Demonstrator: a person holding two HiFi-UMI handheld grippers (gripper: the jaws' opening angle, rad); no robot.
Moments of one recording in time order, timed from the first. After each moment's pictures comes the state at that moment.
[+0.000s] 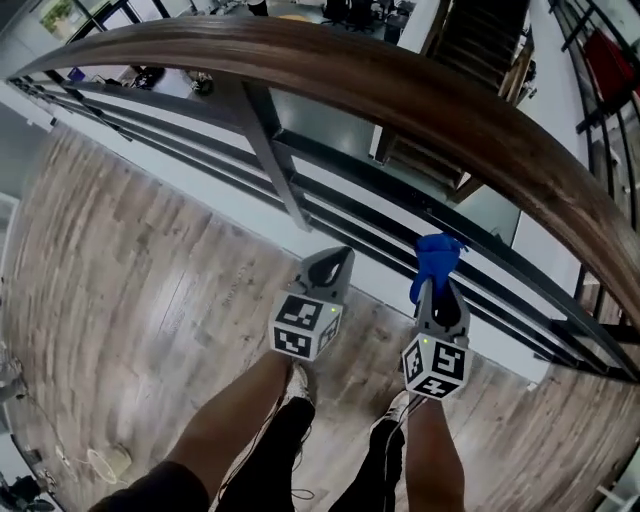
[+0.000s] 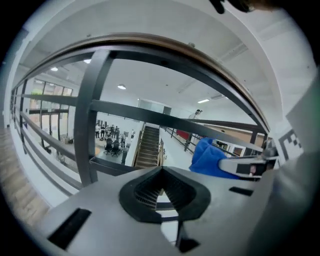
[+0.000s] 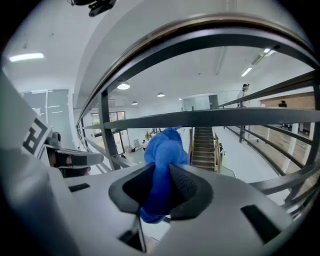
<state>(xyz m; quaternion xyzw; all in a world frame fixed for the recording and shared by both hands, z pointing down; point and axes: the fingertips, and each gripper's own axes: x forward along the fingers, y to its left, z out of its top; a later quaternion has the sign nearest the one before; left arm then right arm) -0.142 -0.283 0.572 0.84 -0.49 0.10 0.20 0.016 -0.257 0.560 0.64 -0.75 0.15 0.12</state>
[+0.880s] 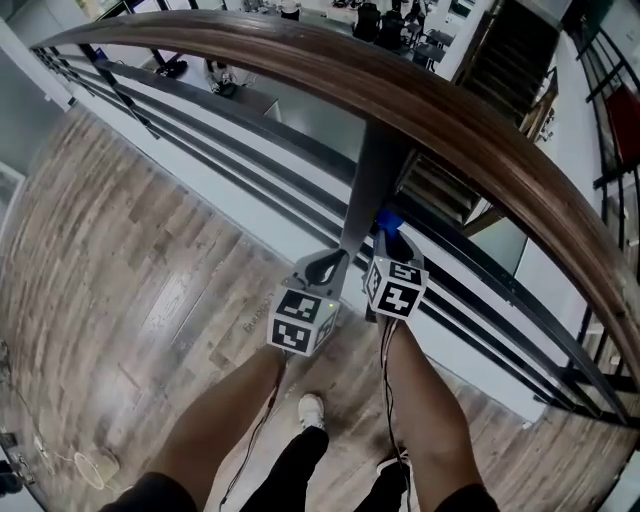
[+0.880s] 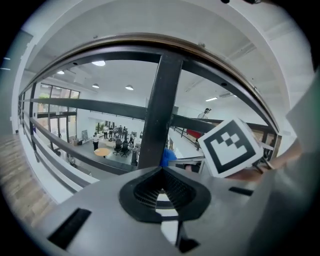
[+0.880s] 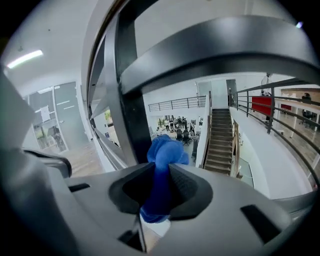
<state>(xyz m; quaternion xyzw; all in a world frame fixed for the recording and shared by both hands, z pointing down) -0.343 -0.351 0.575 0.82 -0.52 0.12 0.20 -0.269 -0.431 0.624 0.56 -0.78 0.21 0.19</state>
